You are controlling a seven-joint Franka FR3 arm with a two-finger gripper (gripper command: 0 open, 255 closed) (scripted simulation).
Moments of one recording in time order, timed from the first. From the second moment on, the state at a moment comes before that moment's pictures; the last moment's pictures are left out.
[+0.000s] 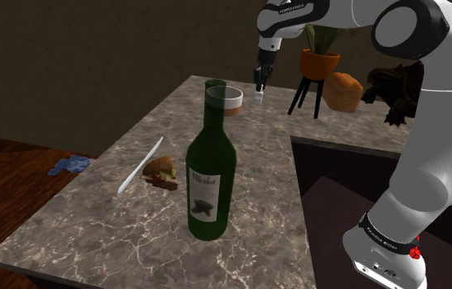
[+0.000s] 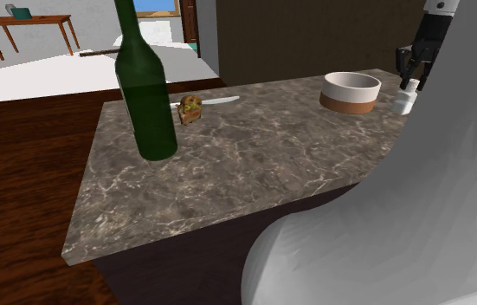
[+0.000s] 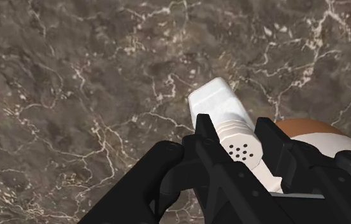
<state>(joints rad) -0.26 0.33 -0.05 -1.52 0.03 1.86 -0.40</state>
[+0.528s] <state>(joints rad) -0.26 0.34 -0.05 -1.55 0.03 1.89 -0.40</state>
